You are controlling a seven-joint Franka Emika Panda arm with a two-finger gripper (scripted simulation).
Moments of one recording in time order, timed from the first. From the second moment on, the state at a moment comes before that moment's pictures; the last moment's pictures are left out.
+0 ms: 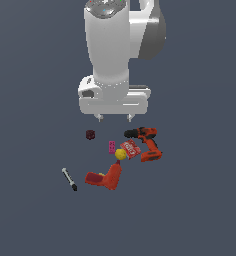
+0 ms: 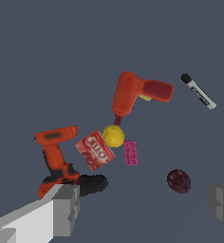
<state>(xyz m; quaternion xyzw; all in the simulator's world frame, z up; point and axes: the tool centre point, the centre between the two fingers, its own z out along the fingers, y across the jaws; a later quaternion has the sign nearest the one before) 0.002 -0.011 0.279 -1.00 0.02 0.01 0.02</state>
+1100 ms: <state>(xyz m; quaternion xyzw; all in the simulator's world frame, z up) -0.025 -0.028 0.098 -1.00 -0.02 0.00 0.00</state>
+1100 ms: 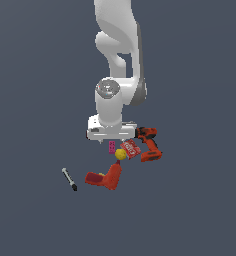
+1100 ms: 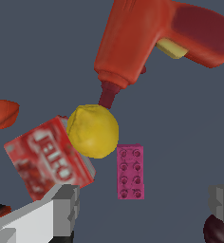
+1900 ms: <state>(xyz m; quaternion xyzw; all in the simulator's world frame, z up) -0.040 -0.030 0.061 -1.00 -0.03 0.00 0.00</state>
